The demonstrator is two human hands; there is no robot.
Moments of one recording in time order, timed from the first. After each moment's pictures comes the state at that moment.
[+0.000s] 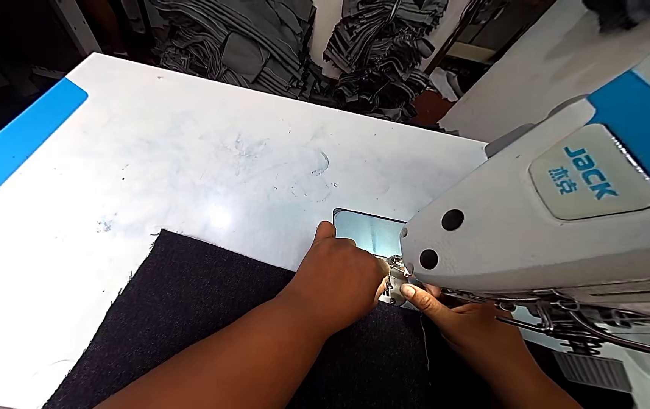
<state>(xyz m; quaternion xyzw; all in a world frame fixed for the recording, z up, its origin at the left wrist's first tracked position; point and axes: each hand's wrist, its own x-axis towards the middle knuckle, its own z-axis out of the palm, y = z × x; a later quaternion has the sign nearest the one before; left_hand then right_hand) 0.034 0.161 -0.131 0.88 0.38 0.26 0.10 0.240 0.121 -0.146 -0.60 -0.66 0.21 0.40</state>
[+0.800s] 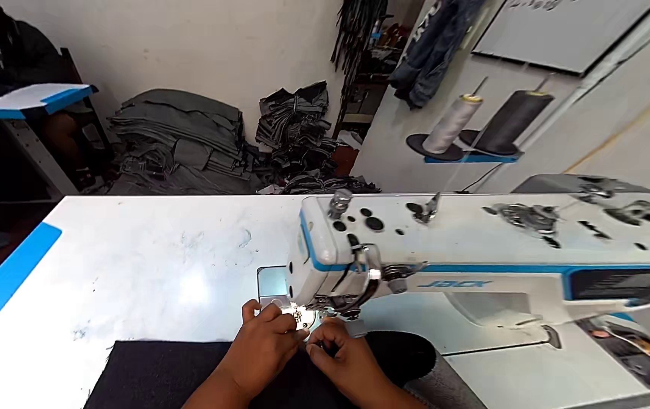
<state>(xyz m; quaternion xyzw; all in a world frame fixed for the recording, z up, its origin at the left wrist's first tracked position) 0.026 0.137 -0.151 0.89 0.25 0.38 -0.04 0.214 0.075 -0.136 -0.57 -0.69 0.20 0.39</state>
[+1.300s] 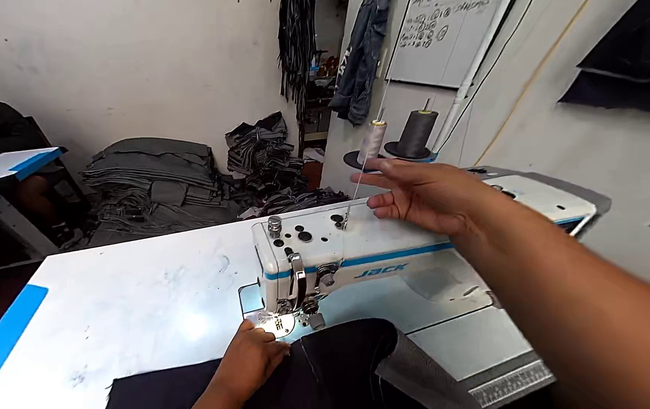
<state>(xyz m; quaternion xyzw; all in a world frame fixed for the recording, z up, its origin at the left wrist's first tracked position) 0.025 0.143 -0.151 0.93 0.20 0.32 0.01 0.327 0.119 0.116 -0.54 -0.47 0.46 0.53</state>
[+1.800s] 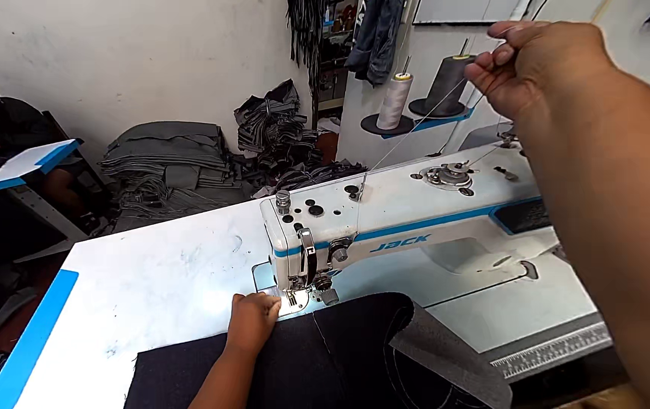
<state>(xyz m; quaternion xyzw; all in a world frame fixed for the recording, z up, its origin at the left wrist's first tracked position) 0.026 0.146 -0.132 0.84 0.46 0.25 0.14 0.419 0.181 0.149 -0.50 -0.27 0.22 0.79</state>
